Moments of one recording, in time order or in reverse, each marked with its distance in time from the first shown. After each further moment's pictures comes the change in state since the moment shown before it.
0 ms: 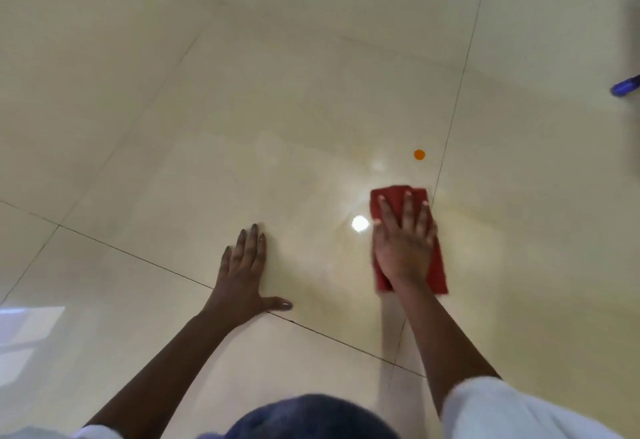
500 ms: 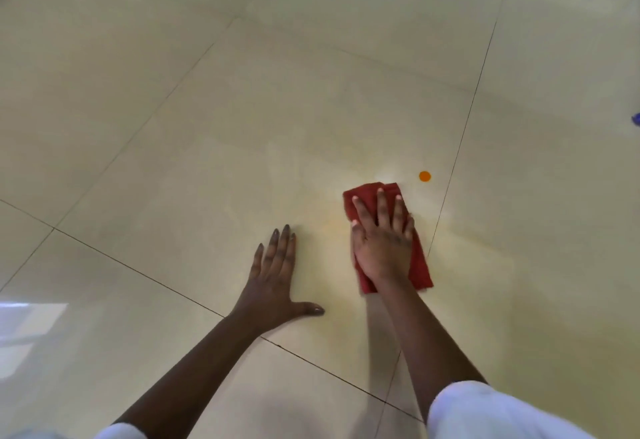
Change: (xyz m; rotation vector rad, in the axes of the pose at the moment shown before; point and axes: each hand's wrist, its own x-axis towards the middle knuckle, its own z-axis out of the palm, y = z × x) left_hand 0.030 0.054 -0.002 -0.034 0.086 0.083; right_hand 0.037 -0.024 -0.006 -0.017 -0.006 -0.213
